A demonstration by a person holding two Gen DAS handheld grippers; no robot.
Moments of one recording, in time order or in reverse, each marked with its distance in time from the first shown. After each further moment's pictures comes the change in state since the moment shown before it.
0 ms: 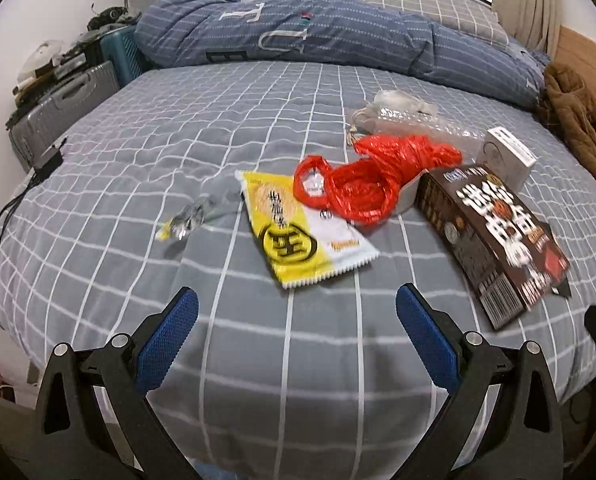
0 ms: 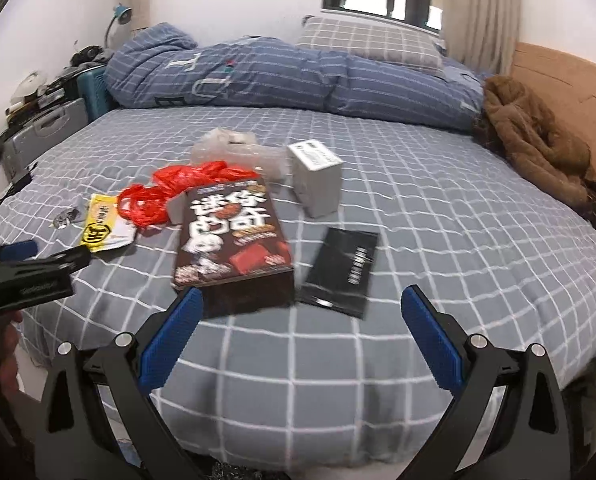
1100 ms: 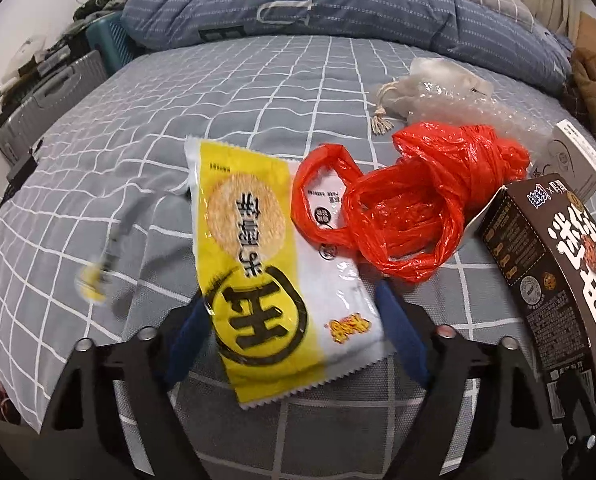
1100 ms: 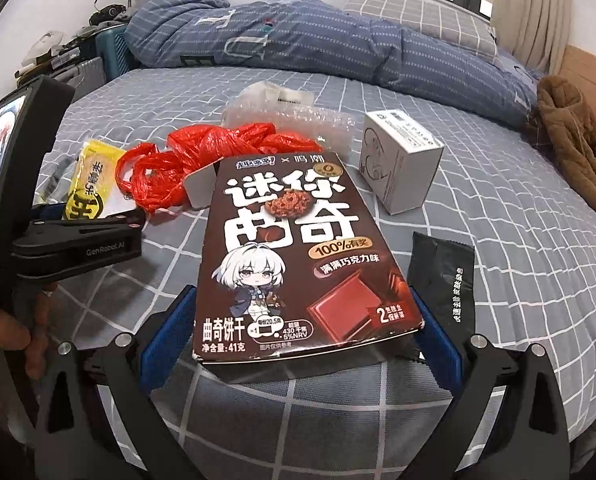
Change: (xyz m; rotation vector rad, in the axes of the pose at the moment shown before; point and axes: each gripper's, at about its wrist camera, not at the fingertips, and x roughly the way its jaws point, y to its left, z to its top) left arm 0.087 -0.008 0.032 0.015 0.072 0.041; right arm 0.084 0.042 0.014 -0.067 0.120 0.056
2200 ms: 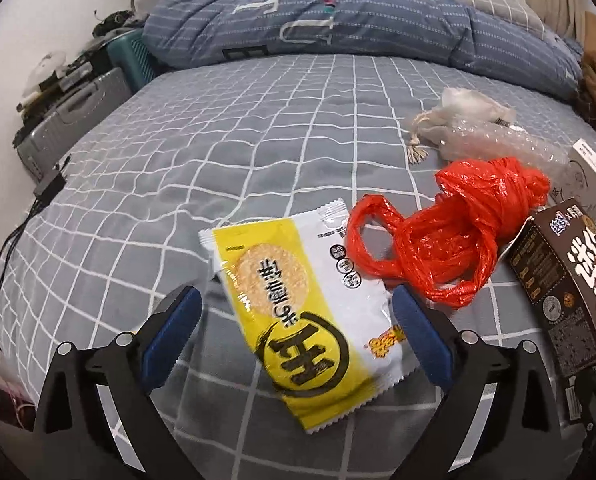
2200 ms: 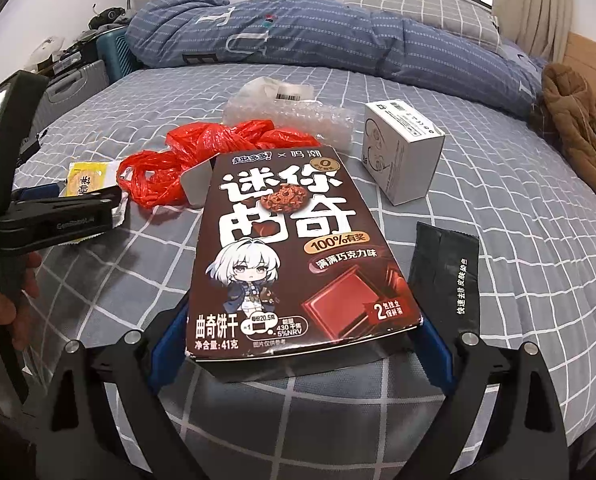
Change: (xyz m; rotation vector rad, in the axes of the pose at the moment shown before) left arm -0.012 0.022 0.012 0.008 -0.057 0.085; right arm 0.000 -0.008 0.000 0.017 0.019 0.036
